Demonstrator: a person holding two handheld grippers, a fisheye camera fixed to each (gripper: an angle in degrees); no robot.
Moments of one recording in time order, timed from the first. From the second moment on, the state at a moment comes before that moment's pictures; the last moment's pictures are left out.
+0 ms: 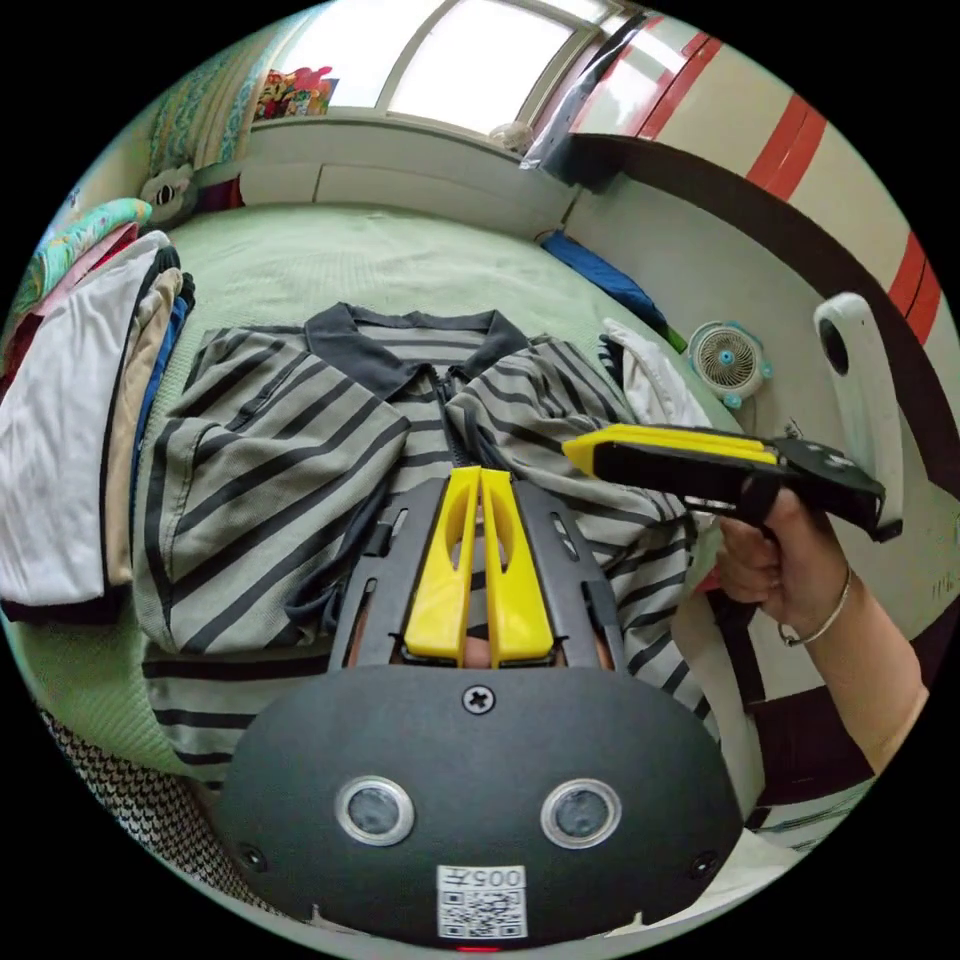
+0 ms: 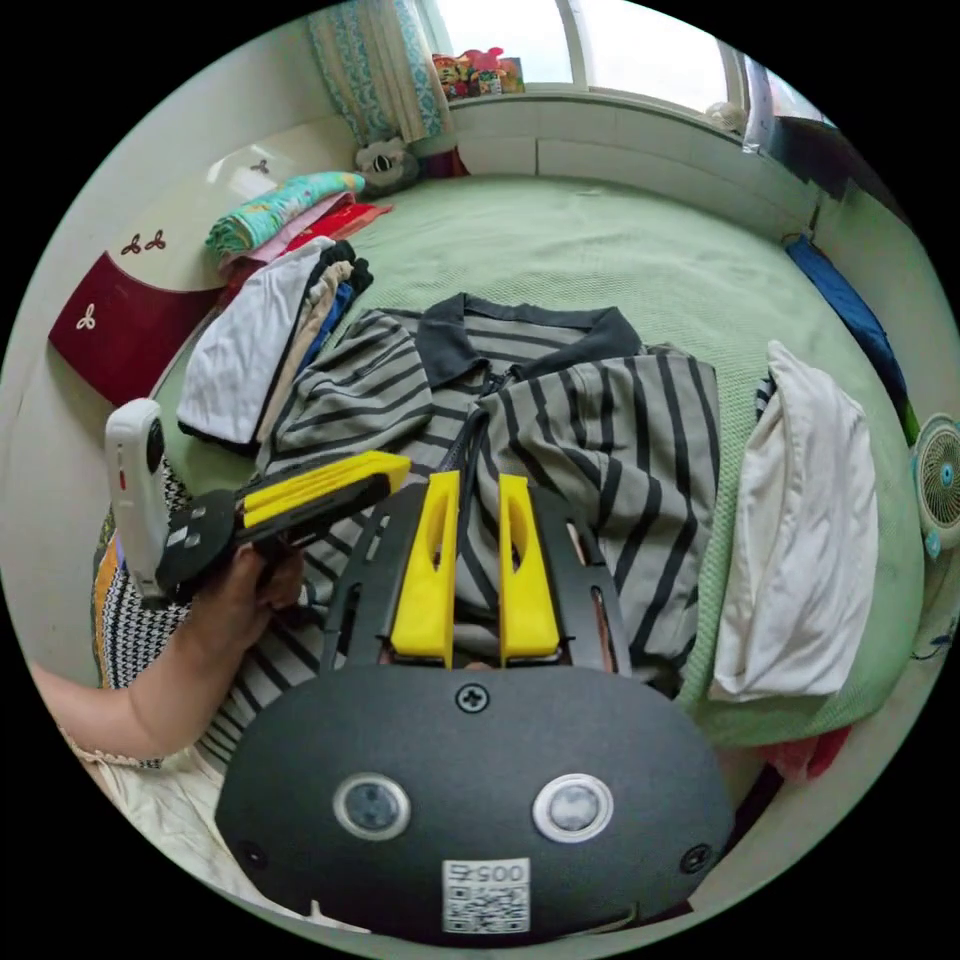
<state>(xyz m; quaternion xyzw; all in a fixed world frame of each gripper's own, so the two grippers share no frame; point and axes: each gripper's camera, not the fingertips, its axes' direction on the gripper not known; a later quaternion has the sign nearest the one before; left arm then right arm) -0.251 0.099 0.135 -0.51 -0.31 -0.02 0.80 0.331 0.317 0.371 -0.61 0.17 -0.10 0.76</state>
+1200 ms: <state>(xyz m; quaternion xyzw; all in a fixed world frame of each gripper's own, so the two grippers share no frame) -0.215 0.042 0.111 -0.57 -0.36 0.07 0.73 0.219 0.373 0.154 -0.60 0.22 -0.07 0.76</state>
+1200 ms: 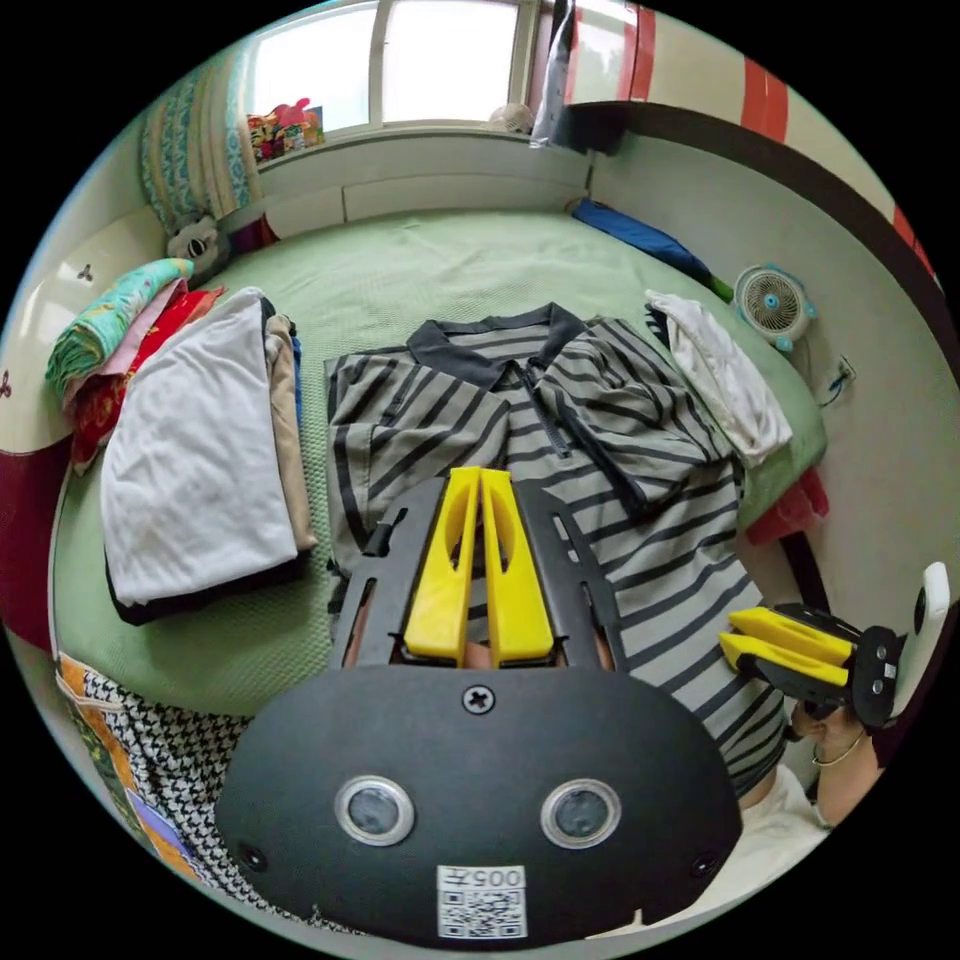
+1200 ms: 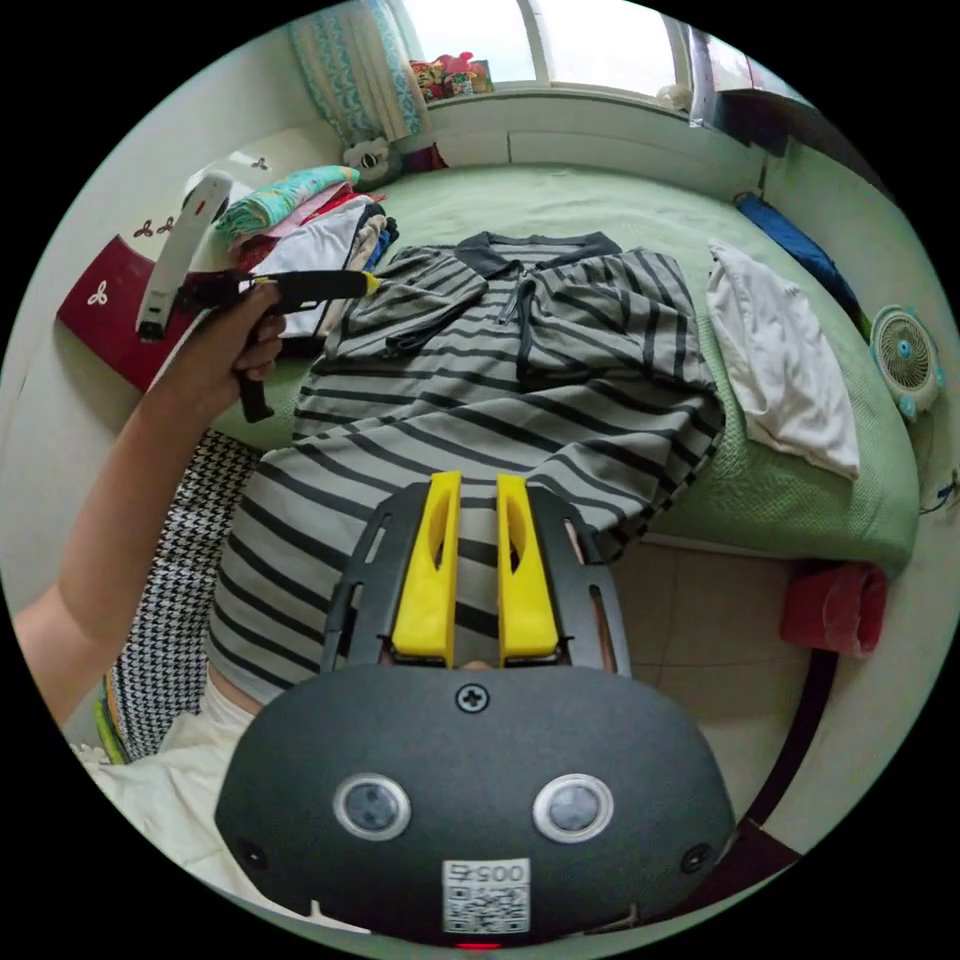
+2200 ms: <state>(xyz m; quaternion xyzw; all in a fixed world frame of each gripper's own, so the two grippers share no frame) -0.350 -0.013 0.161 -0.59 -0.19 -0.14 0.77 0.214 0.378 0.129 -0.58 0.23 -0.09 0.78</state>
